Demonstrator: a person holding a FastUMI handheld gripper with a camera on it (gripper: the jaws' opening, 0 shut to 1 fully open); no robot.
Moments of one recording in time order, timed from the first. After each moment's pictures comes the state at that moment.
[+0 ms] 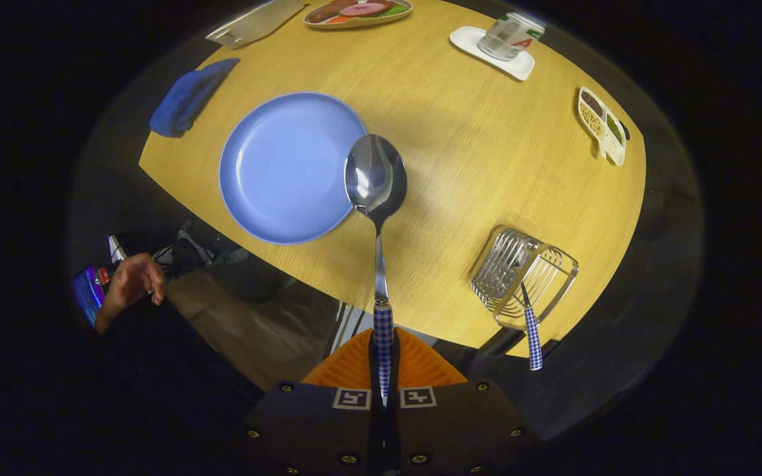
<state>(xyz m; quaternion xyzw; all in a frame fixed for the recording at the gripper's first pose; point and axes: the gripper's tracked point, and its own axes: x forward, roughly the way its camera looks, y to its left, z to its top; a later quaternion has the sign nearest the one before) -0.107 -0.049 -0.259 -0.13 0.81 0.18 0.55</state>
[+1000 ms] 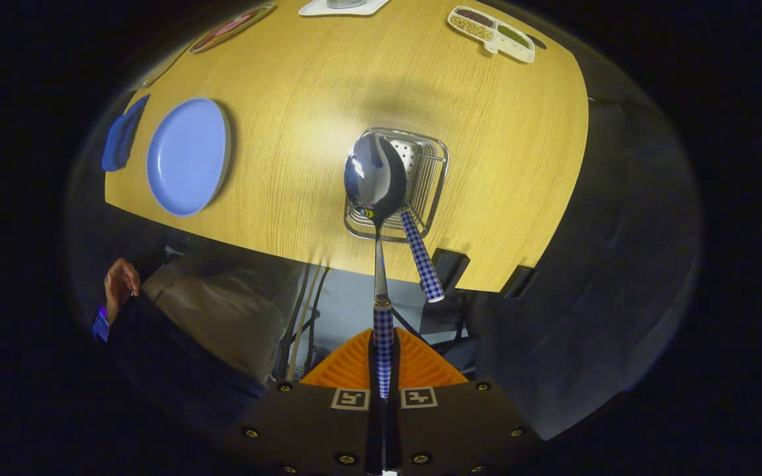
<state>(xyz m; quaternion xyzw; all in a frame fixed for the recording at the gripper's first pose) -0.126 -0.184 -0.242 -0.09 0.87 0.07 0.47</state>
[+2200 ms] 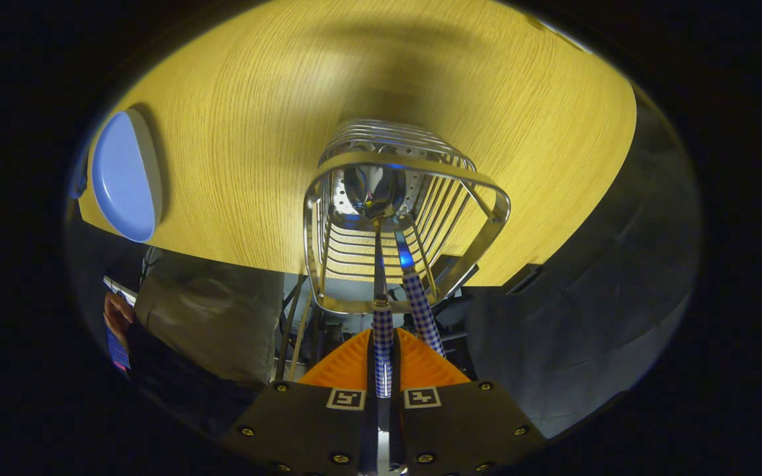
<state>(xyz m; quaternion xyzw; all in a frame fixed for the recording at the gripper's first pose) -0.095 -0.178 -0.295 -0.11 0.93 0.04 0.34</state>
